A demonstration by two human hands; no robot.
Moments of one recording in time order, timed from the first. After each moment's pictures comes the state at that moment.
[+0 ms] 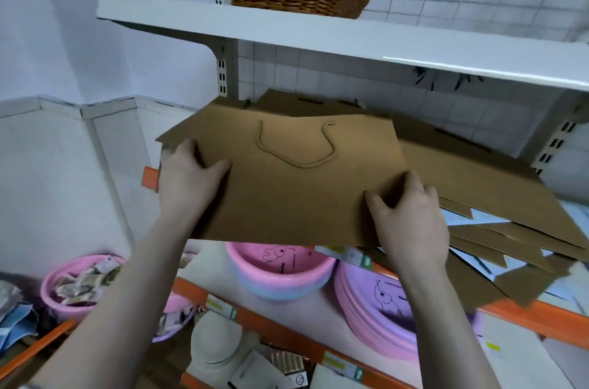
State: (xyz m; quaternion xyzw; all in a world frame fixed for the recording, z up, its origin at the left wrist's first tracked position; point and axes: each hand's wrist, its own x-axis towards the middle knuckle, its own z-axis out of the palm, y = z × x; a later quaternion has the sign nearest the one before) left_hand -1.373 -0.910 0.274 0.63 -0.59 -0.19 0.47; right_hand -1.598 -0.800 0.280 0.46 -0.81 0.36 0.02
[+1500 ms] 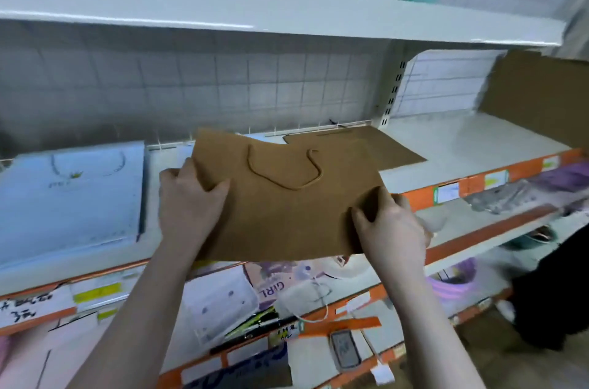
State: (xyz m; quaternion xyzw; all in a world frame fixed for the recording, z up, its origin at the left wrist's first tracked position) left_hand -2.126 -0.515 0.243 0.42 -0.80 -0.29 0.32; right_hand -2.229 -0.305 0.237 0.15 -0.96 0.22 0.13
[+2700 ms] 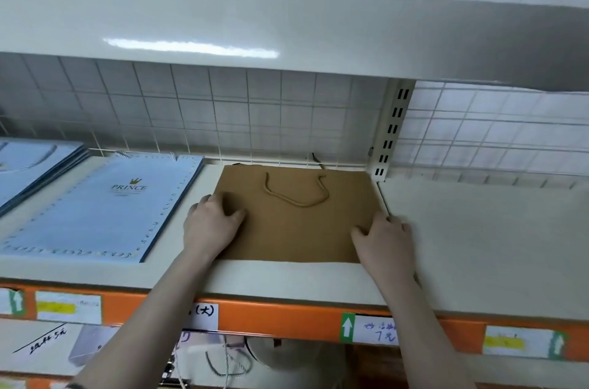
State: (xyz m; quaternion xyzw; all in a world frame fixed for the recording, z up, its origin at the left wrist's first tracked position) left_hand -2.408 -0.424 0.197 0.57 -0.76 -0.22 0.22; right_hand -2.597 -0.267 0.202 0.36 -0.92 0.17 0.01
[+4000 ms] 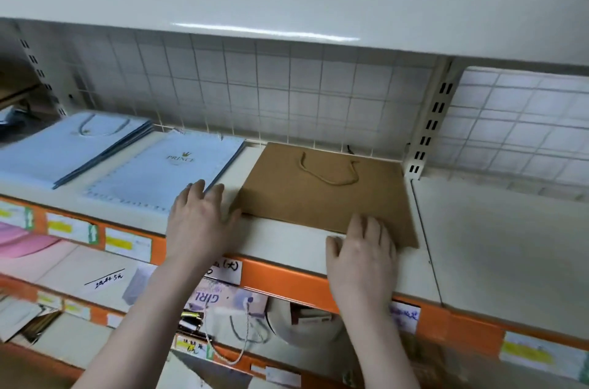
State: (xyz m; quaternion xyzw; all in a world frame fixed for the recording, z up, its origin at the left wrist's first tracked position) left_hand -2.350 -0.359 0.210 0.60 -0.77 -0.03 0.22; right_hand -2.518 -0.248 0.187 0.44 -0.88 0.18 0.06
